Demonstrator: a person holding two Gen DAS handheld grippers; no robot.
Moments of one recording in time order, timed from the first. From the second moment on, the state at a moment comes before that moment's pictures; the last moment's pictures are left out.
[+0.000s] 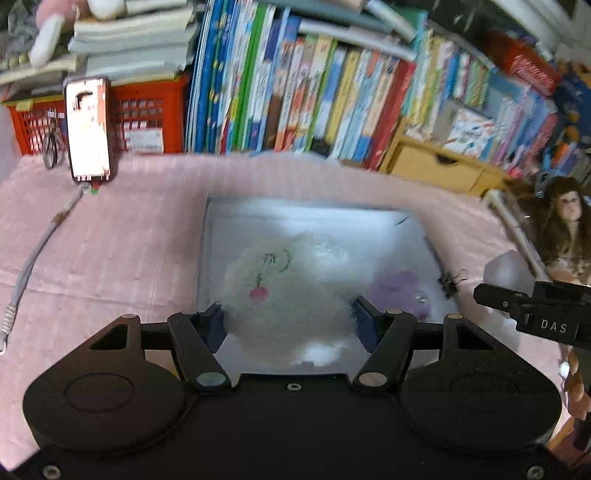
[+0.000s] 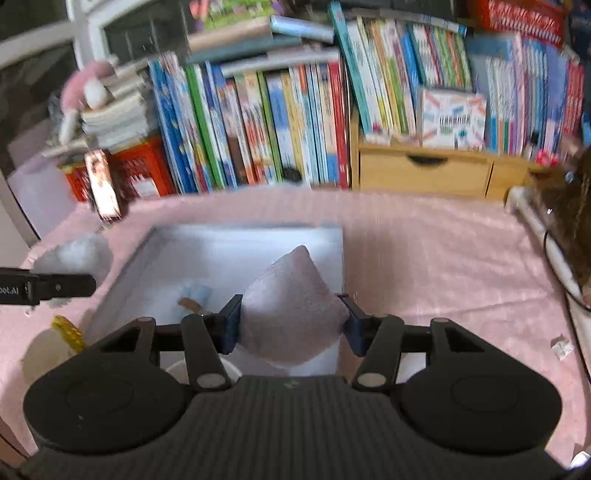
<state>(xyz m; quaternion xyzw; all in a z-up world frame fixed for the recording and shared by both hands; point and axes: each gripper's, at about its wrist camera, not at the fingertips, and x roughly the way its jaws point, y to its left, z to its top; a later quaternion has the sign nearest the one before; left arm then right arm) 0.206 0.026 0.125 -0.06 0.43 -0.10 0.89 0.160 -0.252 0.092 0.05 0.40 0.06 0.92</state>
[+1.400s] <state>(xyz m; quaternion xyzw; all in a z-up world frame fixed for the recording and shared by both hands) 0.285 0.012 0.040 -0.08 0.56 -0.06 0.82 0.225 -0.226 0.050 0.01 0.47 0.08 0.88</state>
